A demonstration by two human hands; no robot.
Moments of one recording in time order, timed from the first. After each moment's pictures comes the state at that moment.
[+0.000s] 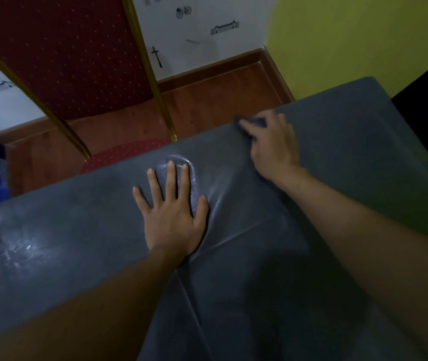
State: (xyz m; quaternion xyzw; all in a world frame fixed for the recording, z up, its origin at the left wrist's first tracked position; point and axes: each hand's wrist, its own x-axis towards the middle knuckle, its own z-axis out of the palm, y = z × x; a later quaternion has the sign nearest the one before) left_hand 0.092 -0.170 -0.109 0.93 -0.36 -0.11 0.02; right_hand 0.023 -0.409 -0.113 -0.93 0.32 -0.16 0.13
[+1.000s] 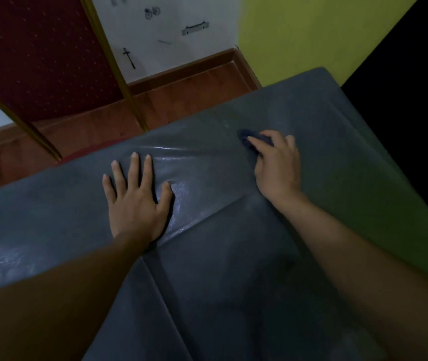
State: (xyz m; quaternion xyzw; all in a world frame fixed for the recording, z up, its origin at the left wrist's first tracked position) left_hand 0.087 -0.171 -0.111 0.93 -0.36 -0.08 0.05; right_hand -0.083 -0.395 -0.112 -0.89 0.40 -0.19 0.11
